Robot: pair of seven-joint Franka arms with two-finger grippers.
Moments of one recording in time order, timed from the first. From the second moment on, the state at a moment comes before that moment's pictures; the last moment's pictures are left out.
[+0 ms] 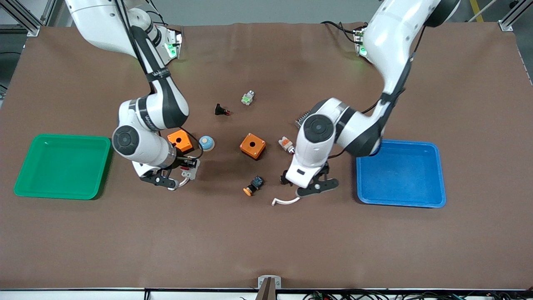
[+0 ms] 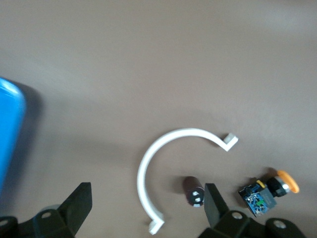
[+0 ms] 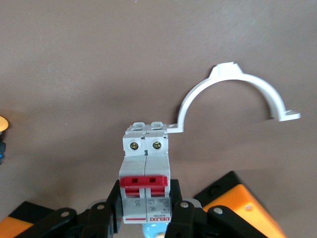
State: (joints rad) left arm -0.45 0.64 -0.14 -1.34 0.19 2.08 -0.89; right arm 0.50 0.47 -0.16 -1.83 0.28 2.20 0.46
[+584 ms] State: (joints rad) left arm -0.20 0.32 -0.14 -1.34 0.19 1.73 -0.42; right arm 0.57 0.54 -0.16 -1.82 0.28 2.24 0.56
